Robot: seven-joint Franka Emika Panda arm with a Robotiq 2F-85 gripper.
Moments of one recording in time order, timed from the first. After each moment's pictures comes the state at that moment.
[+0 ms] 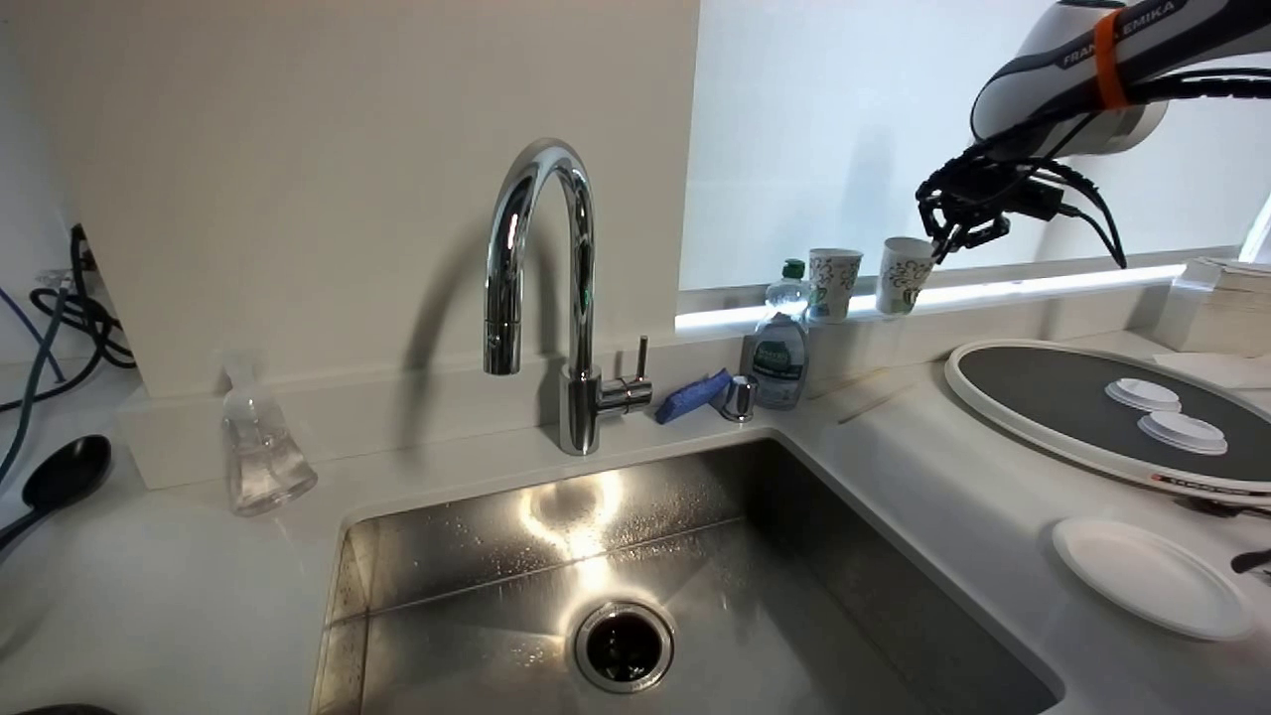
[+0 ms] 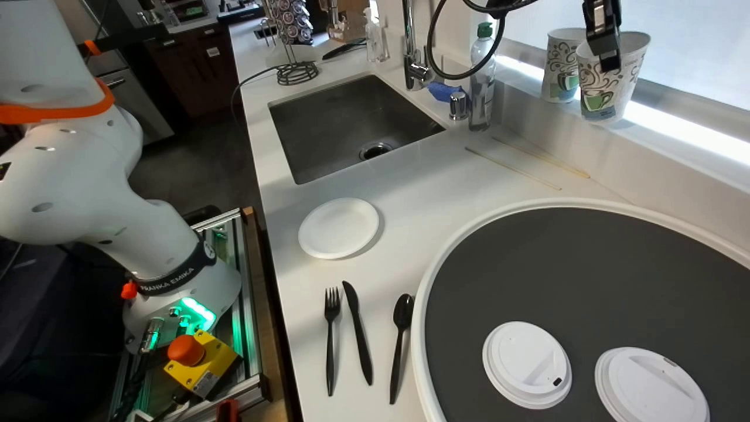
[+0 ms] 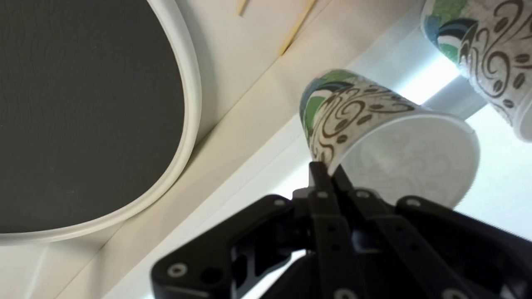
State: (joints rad) arm -0.13 0.26 -0.15 -1.74 -0.03 2.44 0.61
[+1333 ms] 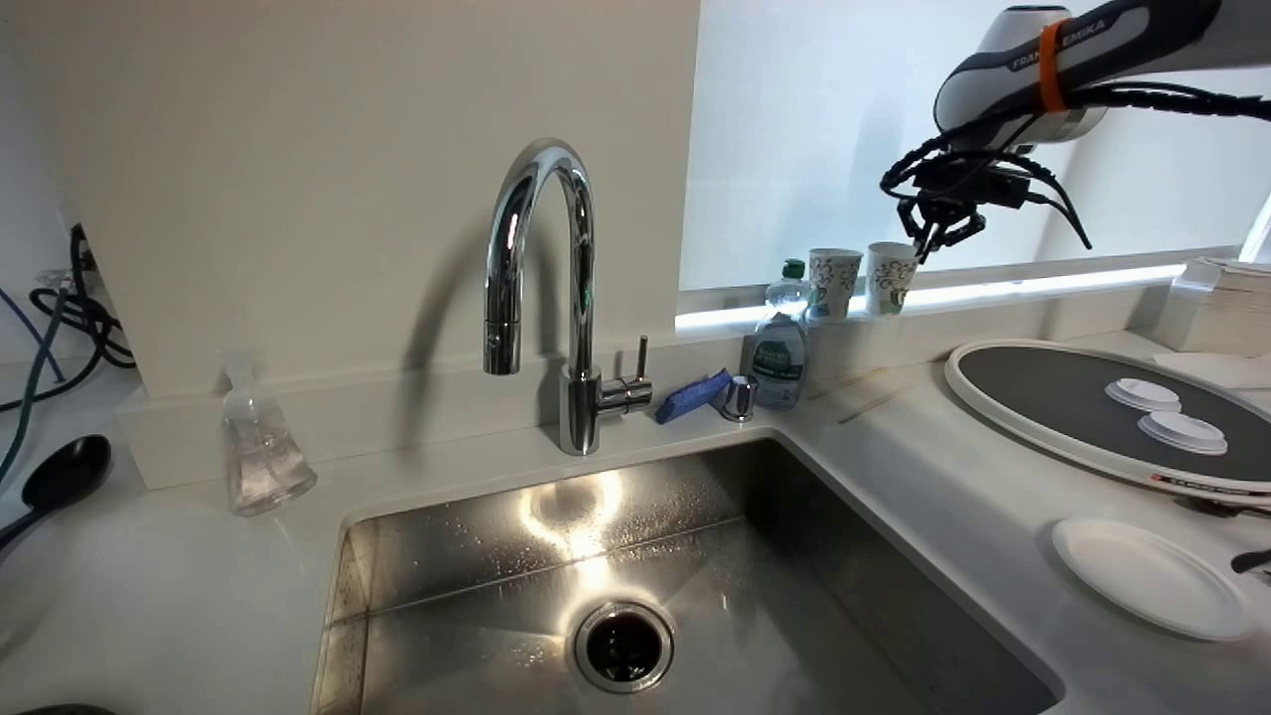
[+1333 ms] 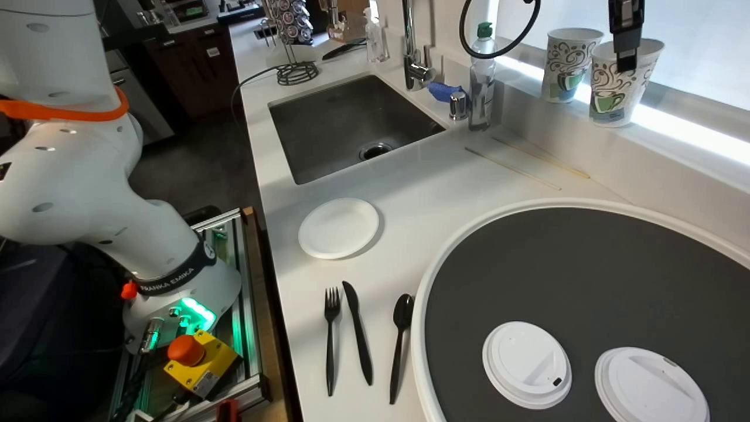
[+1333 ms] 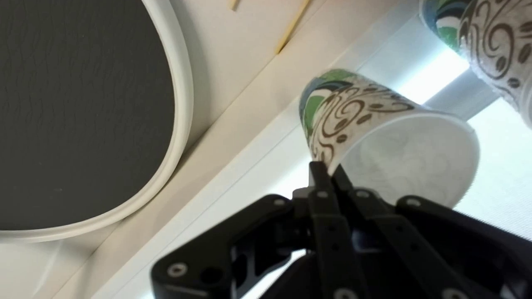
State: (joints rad) arm -0.13 0.43 -0.15 -1.46 -0.03 2.23 0.61
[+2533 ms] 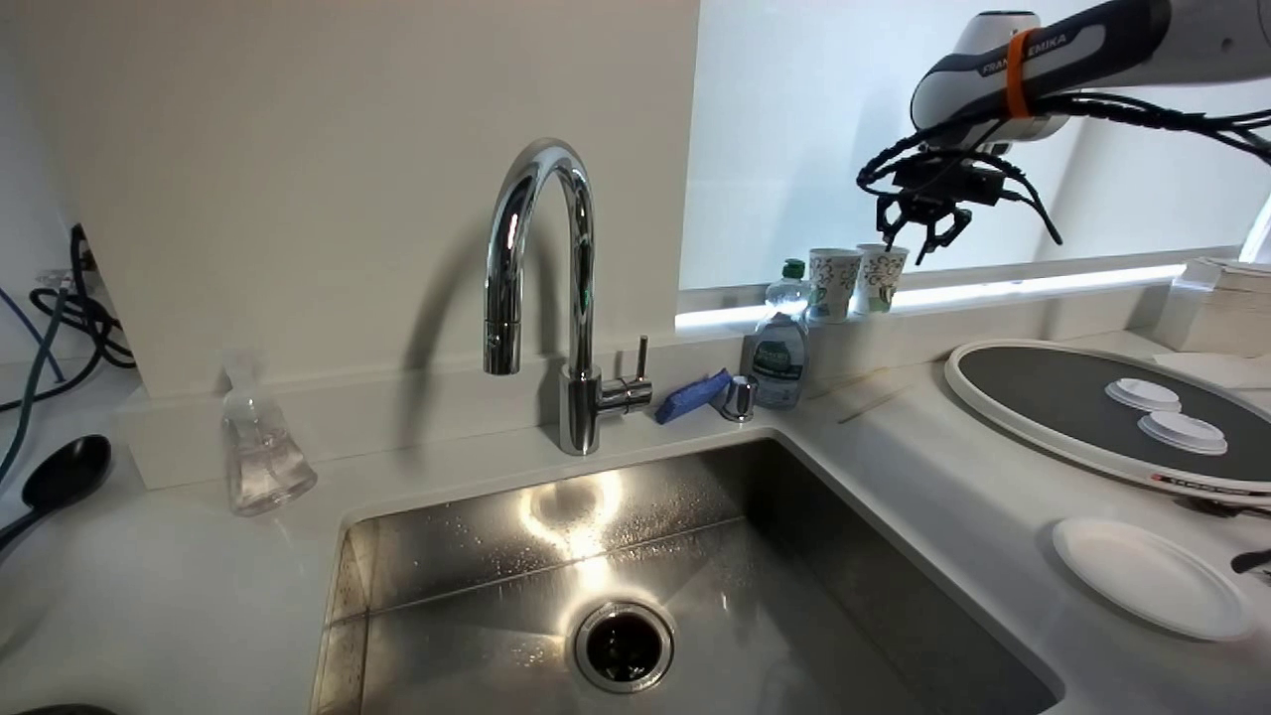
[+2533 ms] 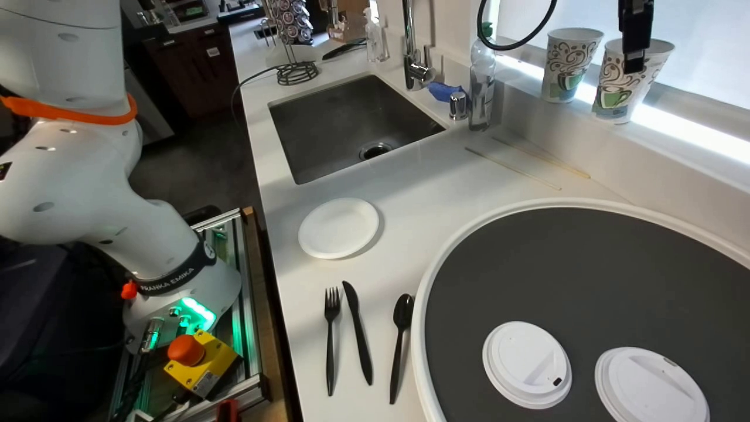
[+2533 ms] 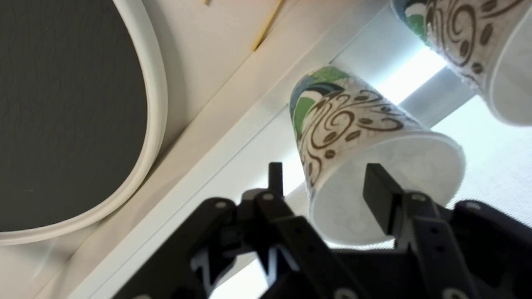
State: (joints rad) arm -0.12 0.54 -0.14 -1.28 0.00 2.15 0.61
